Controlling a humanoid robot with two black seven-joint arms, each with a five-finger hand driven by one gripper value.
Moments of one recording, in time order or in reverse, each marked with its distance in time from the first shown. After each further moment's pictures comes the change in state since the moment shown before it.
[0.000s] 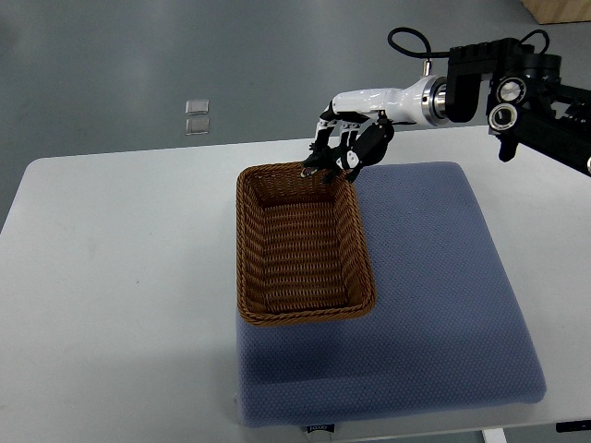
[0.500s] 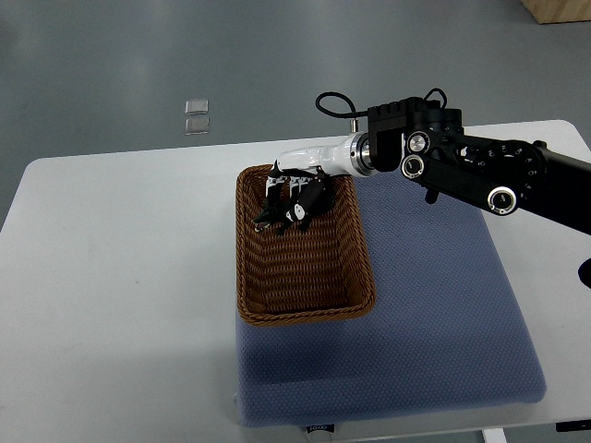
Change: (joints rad) left arm 0.000 0.000 -0.001 0.000 0.000 0.000 0.000; right arm -0.037 0.230 -0.065 -0.162 -0.025 -0.011 0.008
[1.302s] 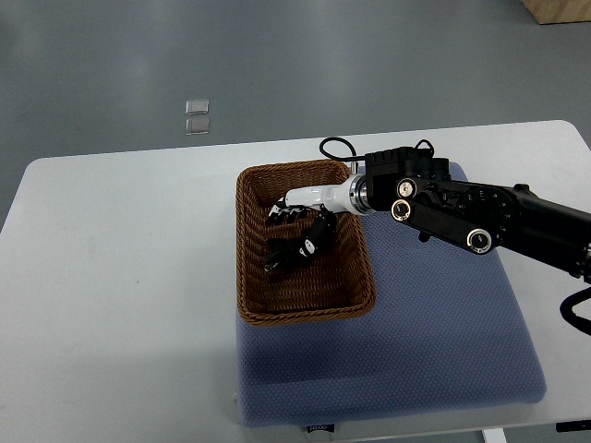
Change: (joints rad) left arm 0.000 0.000 0.002 0.000 0.001 0.000 0.000; right arm -0.123 0.055 0.008 -0.076 -0.078 -0.042 0.015
